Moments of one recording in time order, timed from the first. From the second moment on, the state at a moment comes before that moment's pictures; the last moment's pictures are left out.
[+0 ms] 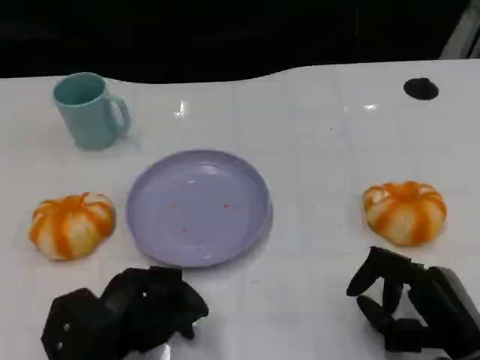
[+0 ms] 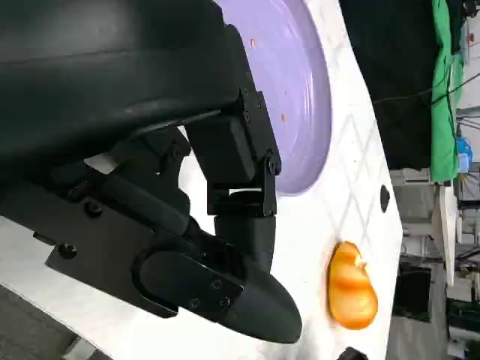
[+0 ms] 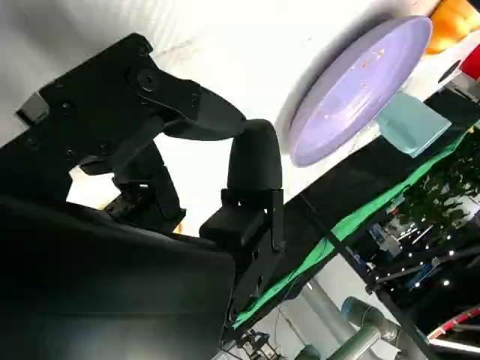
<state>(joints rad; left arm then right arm) -0.02 0.03 -0.02 0.50 -0.10 -0.38 -0.34 -0.07 -0.25 0.20 0.59 -0.53 -0.81 -0.34</state>
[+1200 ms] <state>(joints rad) -0.03 0.03 -0.02 0.50 -0.10 -0.38 -0.34 -0.08 -0.25 0.20 0.60 -0.53 -0.81 -0.37</state>
